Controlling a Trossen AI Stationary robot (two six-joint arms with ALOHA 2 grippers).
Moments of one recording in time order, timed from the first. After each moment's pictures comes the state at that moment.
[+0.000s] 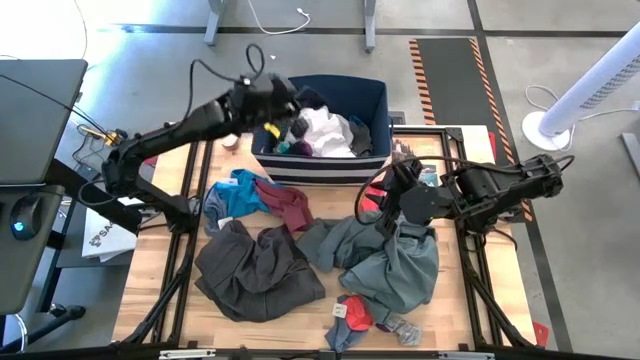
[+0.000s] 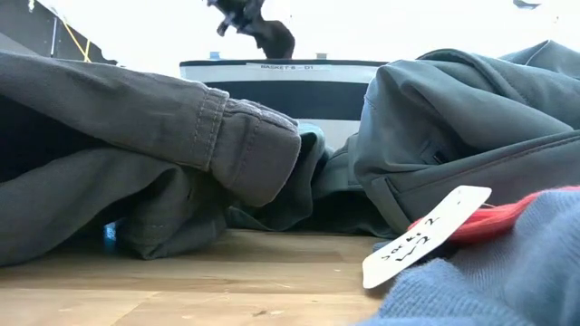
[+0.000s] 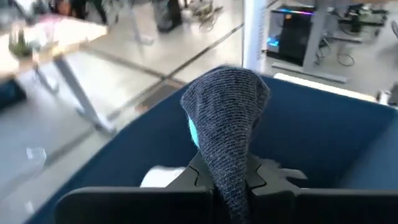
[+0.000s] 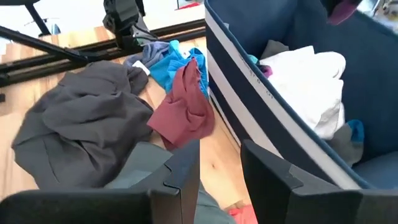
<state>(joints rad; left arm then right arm) 0.48 1.45 1.48 -0.38 -0.21 0.03 0.34 1.45 1.72 -1.08 0.63 0.47</state>
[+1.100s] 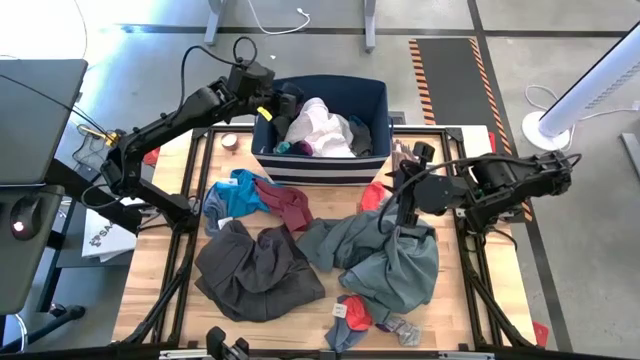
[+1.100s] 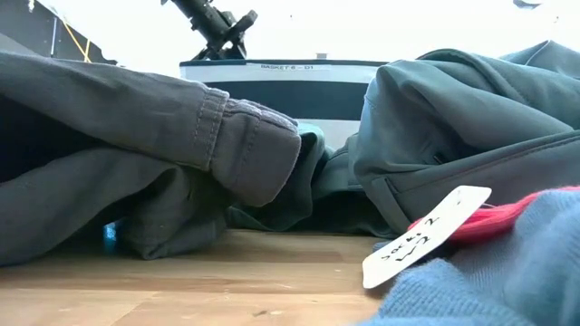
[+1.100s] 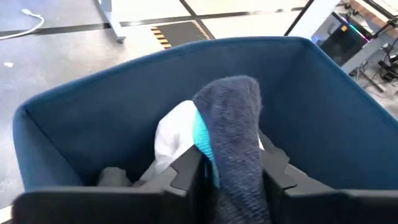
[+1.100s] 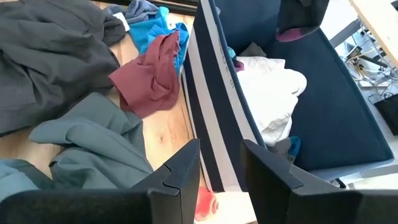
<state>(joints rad) 0.65 1.46 1.48 -0.57 -0.13 -0.43 0.32 1.38 1.72 -1.23 0.64 0.16</state>
